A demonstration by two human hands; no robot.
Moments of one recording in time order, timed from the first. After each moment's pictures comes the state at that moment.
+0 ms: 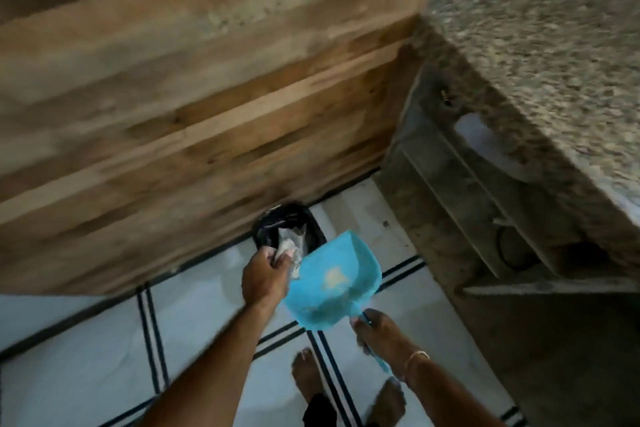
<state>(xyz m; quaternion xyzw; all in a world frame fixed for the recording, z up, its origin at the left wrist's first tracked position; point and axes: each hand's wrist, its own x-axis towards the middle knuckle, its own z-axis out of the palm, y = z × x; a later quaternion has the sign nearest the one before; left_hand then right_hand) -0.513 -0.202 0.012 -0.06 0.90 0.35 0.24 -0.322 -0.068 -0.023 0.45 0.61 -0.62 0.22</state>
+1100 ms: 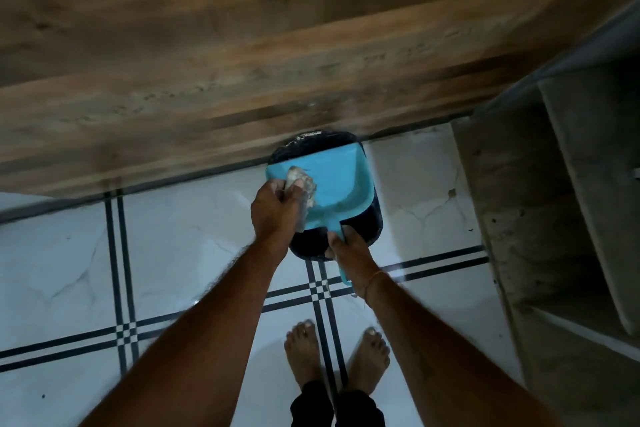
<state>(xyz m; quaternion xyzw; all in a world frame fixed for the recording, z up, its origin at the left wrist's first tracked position) -0.635 -0.222 -0.275 -0.20 0.85 0.45 0.19 -0.524 -0.115 -0.331 0.41 0.60 -0.66 0.20</state>
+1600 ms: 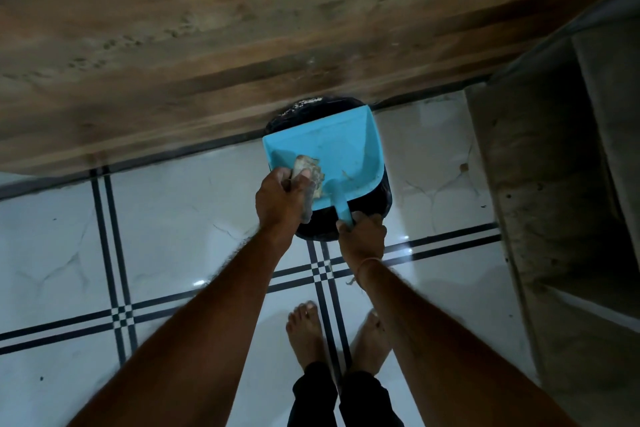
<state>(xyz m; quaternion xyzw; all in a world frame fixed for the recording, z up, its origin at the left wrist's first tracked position) -0.615 -0.227 -0.330 -0.18 0.86 0.42 0.21 -0.514 -0.123 -0.385 0.44 0.79 -0.36 0.22</state>
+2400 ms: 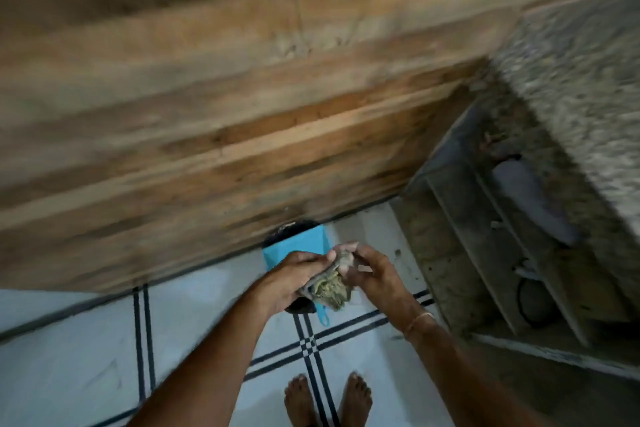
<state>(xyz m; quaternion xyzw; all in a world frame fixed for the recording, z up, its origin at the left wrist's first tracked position) -0.600 -0.180 0.030 -0.04 0.65 0.54 0.54 -0.492 -0.024 0.006 0.24 0.69 -0.68 0.02</state>
